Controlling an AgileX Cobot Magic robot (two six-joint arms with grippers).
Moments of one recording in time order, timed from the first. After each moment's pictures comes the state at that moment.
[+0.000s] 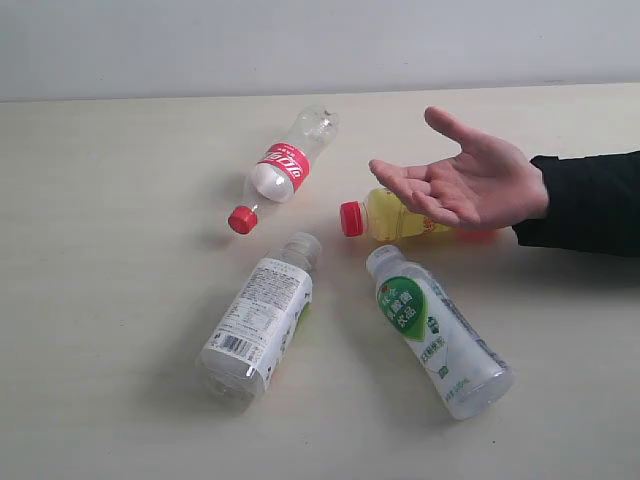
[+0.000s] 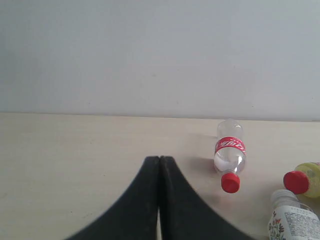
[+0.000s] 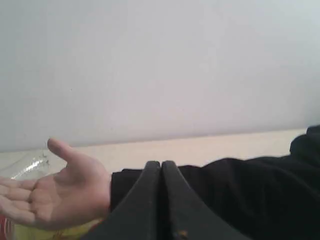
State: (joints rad) left arm -0.08 0.00 0.00 0.02 0.14 -0.13; right arm 0.00 0.00 0.00 -0.01 0.09 0.08
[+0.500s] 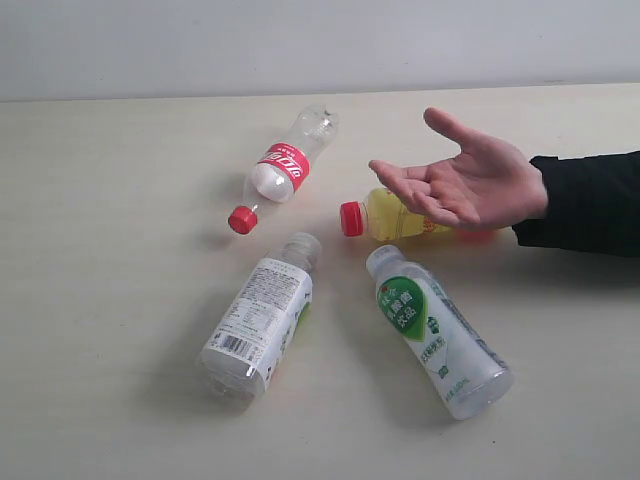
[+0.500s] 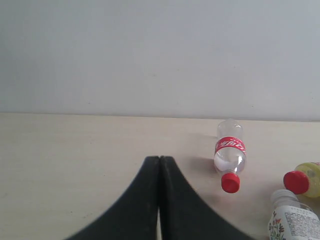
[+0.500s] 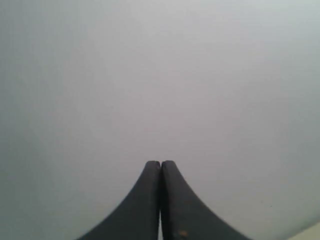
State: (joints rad) left arm -0.08 0.00 0.00 0.02 0.14 -0.13; right arm 0.00 0.00 0.00 0.08 -0.33 0.50
